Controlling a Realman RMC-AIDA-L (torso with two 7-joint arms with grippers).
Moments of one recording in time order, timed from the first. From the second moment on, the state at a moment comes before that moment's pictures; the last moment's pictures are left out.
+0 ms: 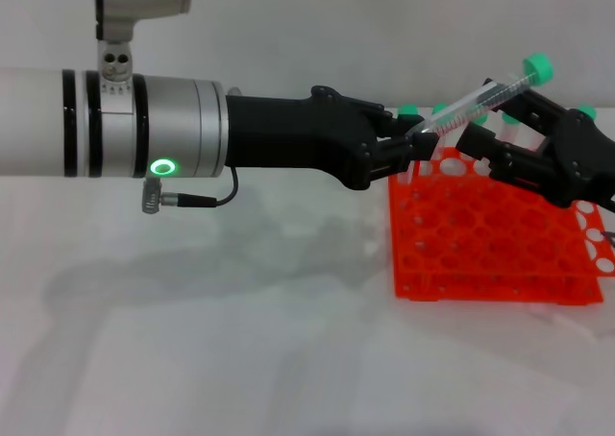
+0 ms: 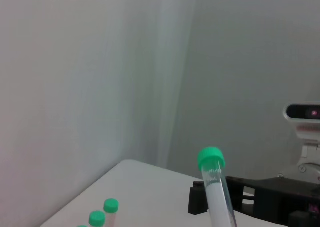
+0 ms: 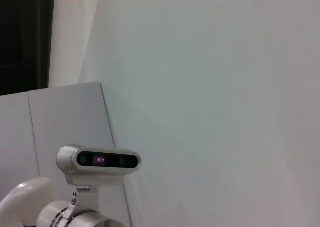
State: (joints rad) left arm -0.51 -2.08 1.35 1.32 1.71 1.29 -2.02; right arm 0.53 1.99 -1.13 -0.45 -1.07 -1.64 1.19
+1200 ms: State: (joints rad) left arm -0.51 -2.08 1.39 1.31 1.74 1.28 -2.03; right arm 0.52 2.00 -1.11 -0.45 -1.07 -1.64 1.18
